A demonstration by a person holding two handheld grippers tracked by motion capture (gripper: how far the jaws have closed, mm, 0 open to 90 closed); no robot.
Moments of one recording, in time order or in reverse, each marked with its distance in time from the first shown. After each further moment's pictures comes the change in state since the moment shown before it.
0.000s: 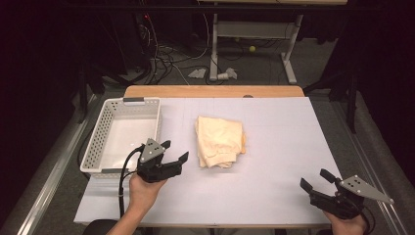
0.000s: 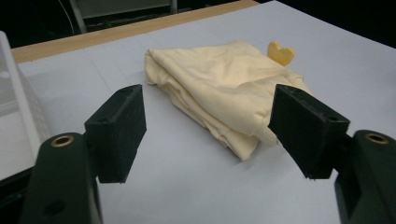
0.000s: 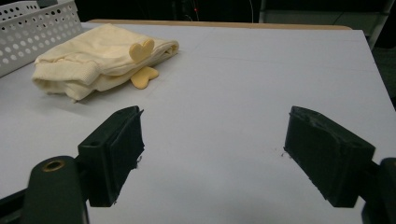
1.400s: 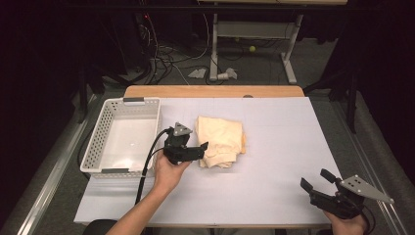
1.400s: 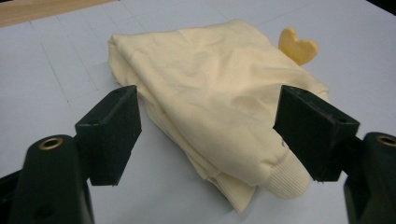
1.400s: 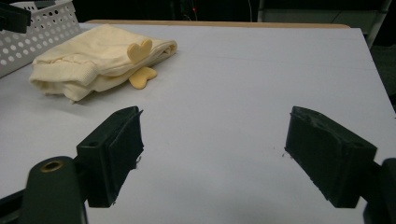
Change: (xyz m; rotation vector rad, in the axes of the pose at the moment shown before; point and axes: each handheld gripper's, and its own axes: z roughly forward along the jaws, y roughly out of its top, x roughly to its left) left arm -0.005 0.034 0.077 0.188 -0.009 -0.043; right arm -0.001 0.000 0.000 0.002 -0.004 0.010
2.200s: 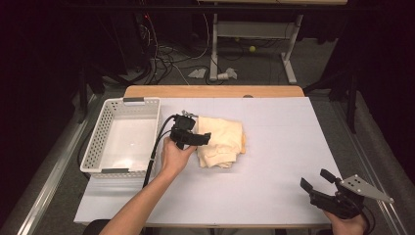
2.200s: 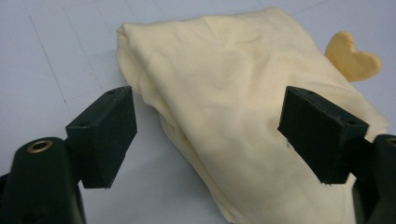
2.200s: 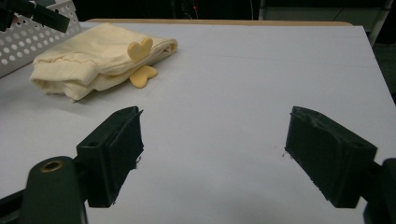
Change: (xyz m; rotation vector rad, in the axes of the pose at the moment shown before) left arm 0.022 0.034 0.043 0.163 0.017 -0.095; right arm -0.001 0.000 0.001 0.008 0.005 0.006
